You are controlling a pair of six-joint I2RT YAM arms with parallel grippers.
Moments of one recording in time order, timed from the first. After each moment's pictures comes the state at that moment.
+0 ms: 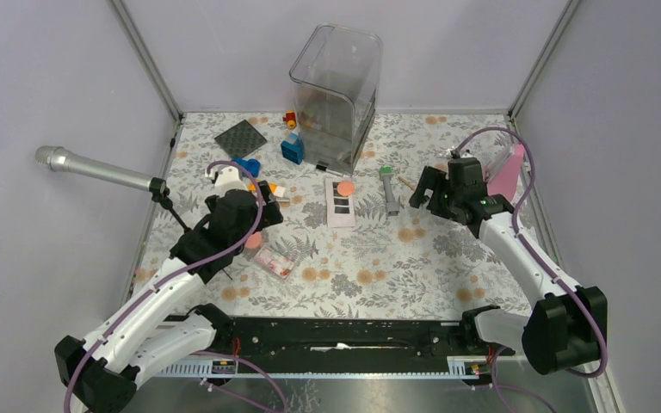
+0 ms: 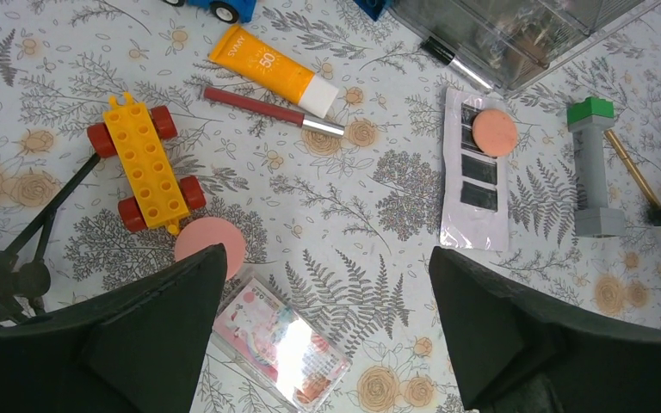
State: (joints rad) left arm -0.60 0.86 0.80 -0.53 -0.49 -0.62; right arm 0.24 1.20 0.87 -0.49 0.01 0.52
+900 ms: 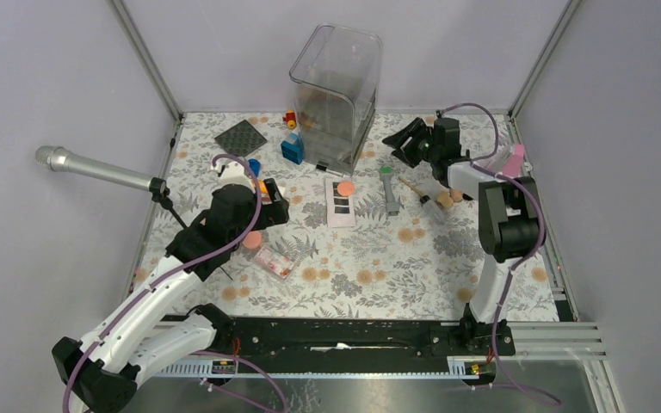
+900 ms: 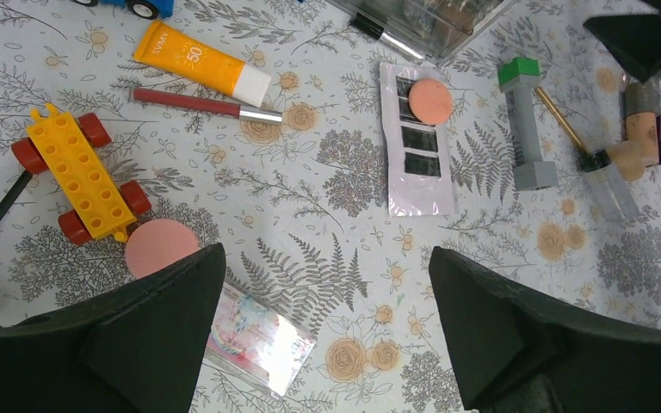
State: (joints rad) left arm -0.60 0.86 0.85 -0.53 -0.35 -0.59; right arm 0.15 1.90 1.19 0.26 -0.39 0.94
